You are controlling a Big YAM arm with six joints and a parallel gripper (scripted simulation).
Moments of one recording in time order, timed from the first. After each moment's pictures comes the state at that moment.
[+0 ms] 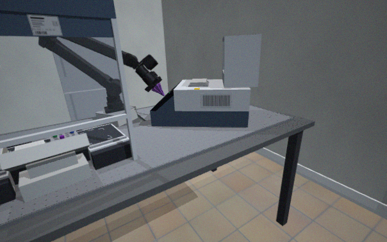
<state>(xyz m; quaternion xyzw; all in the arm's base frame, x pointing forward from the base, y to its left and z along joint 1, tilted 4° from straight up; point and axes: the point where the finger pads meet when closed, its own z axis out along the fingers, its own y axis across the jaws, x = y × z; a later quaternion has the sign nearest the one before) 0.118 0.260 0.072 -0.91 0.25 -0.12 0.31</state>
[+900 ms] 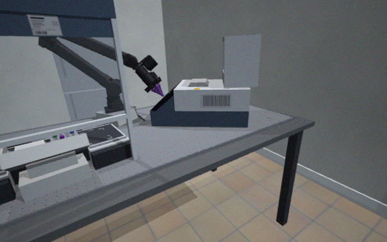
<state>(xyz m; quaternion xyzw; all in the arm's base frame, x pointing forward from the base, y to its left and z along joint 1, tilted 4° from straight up) 0.117 0.257 0.069 -0.91 0.25 -0.12 0.31</state>
